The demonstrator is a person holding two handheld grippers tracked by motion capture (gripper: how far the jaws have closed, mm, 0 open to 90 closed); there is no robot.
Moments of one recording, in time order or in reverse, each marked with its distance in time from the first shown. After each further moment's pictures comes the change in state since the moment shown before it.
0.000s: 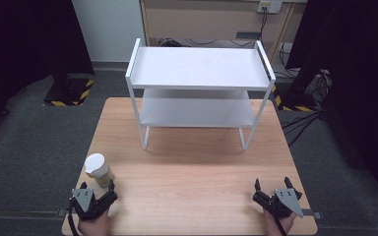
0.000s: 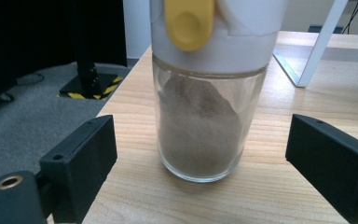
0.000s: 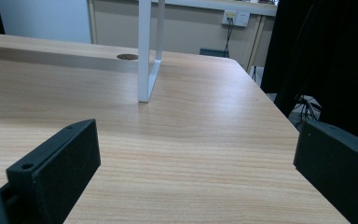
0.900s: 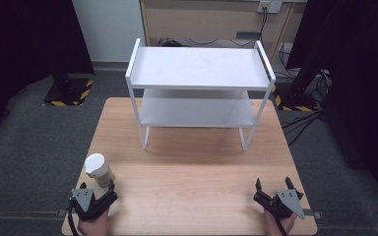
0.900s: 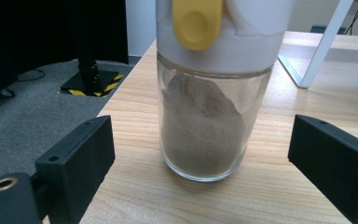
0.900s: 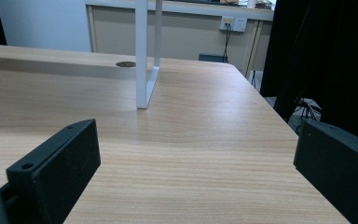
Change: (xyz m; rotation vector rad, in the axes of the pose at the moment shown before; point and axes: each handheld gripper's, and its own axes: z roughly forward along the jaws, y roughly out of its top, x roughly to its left) left arm 0.004 0.004 0.000 0.017 0.001 -0.046; right arm -0.002 -0.004 -0.002 -0.026 -0.002 0.024
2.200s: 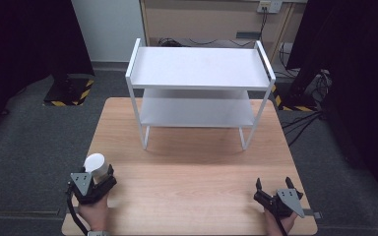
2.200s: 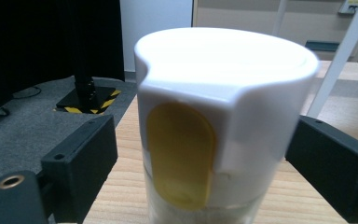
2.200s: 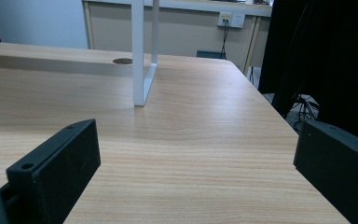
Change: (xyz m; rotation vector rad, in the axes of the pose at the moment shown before) left arm -0.004 0.030 0.028 -0.049 -0.005 0.035; right arm 0.002 0.003 0.002 0.016 -0.011 0.001
